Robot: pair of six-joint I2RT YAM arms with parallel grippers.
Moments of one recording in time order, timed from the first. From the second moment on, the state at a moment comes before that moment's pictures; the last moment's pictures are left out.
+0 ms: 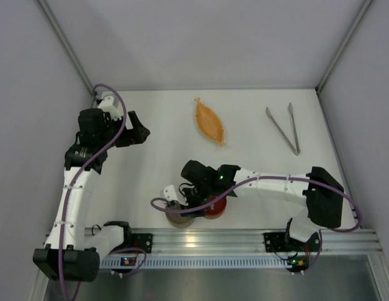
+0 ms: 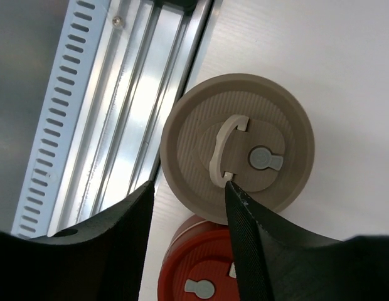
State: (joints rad) left arm -0.04 1.05 1.18 -0.65 0.29 -0.27; right arm 1.20 1.60 1.16 -0.54 -0.47 -0.54
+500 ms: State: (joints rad) left arm -0.04 1.05 1.17 -0.64 0.30 -0.27; right arm 1.20 1.58 1.20 -0.49 -0.42 -0.43
